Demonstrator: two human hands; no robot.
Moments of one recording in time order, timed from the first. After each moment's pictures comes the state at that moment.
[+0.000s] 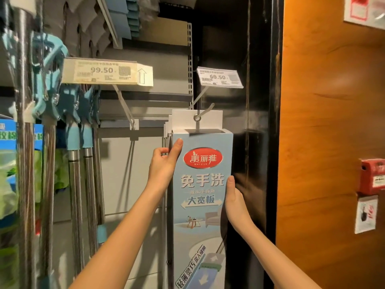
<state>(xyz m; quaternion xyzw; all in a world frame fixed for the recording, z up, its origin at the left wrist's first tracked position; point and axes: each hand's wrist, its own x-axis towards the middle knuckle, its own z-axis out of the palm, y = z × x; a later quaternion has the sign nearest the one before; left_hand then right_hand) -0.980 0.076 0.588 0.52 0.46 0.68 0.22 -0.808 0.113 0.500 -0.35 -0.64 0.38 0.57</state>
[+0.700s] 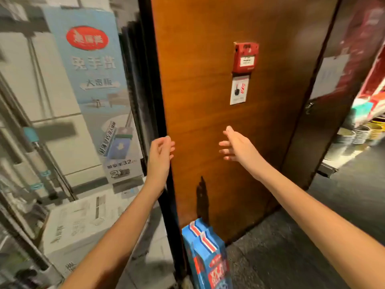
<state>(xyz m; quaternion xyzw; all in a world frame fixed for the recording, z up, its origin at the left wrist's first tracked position) -0.731 -0.091 0.361 0.53 0.47 0.60 0.37 -0.520 -0.095 0.388 -0.57 -0.54 0.41 0.46</state>
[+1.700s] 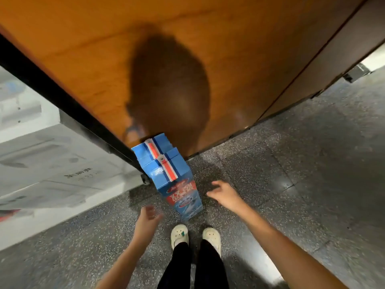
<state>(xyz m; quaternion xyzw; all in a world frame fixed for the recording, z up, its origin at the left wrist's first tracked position) -0.642 -0.144 -0.121 0.28 0.77 0.17 0.55 -0.403 -0.064 -0.076 -0.70 -0.42 0.58 0.02</state>
